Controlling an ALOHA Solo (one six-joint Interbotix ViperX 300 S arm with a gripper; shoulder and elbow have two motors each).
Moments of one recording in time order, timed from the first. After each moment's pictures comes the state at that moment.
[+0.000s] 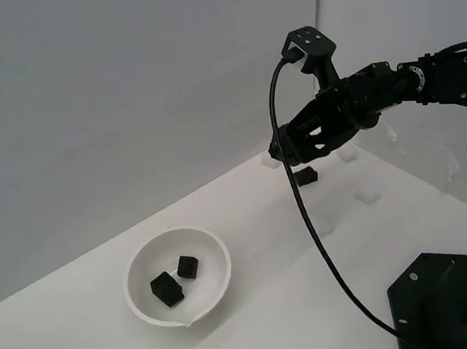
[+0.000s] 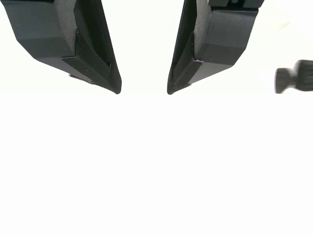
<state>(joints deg) -0.6 121.9 121.7 146.7 146.7 -17.4 20.2 13.0</state>
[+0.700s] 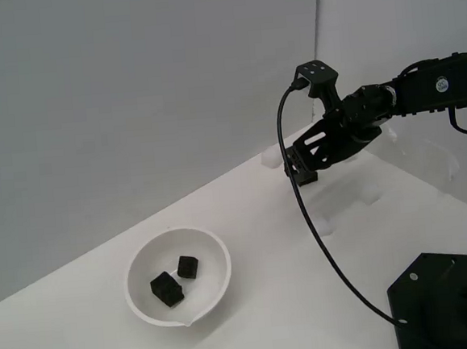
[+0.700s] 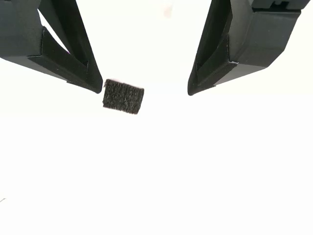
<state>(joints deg) 6.9 110.5 110.0 147.8 147.9 -16.1 16.9 13.2</state>
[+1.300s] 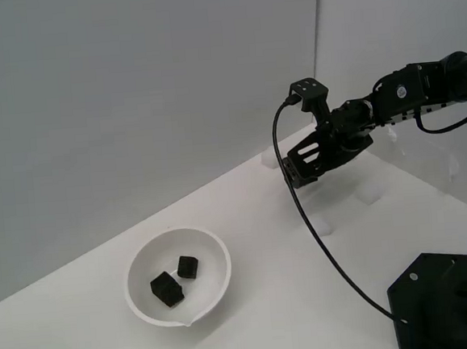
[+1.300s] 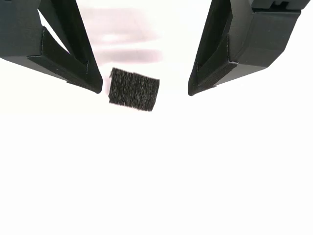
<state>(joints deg) 7.9 100.3 100.0 146.2 146.2 -16.1 12.5 13.4</state>
